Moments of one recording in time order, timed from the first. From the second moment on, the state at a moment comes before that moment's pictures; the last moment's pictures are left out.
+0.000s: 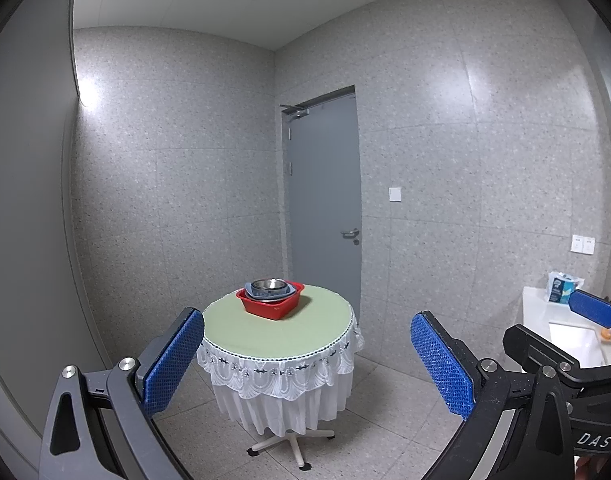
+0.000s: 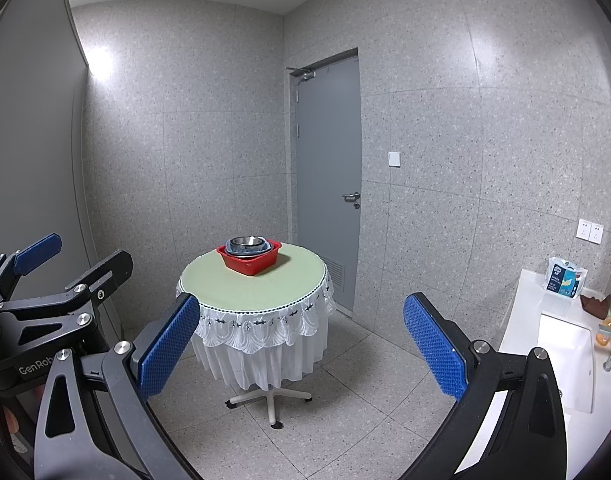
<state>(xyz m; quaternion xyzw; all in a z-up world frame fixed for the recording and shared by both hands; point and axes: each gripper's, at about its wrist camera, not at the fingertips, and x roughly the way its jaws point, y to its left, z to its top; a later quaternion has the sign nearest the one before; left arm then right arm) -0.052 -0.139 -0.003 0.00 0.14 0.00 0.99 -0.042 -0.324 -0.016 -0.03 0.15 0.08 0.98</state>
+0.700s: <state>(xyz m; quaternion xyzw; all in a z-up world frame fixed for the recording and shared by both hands) -0.050 -0.140 -0.005 0.00 0.14 0.00 0.99 -0.039 -0.326 -0.014 -0.03 0.16 0.09 0.98</state>
